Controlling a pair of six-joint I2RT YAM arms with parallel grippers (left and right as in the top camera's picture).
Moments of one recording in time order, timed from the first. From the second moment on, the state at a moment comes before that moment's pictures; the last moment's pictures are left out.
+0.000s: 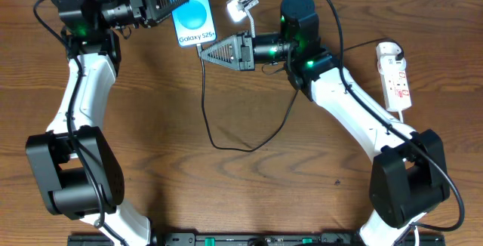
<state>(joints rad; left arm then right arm) 0.14 1.84 1.42 0.70 1.48 -1.38 0.47 1.85 1.43 0.22 -1.15 0.75</state>
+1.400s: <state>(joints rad) 0.15 2.06 1.23 0.60 1.33 -1.13 0.38 1.85 1.44 -0.72 -0.66 0.24</state>
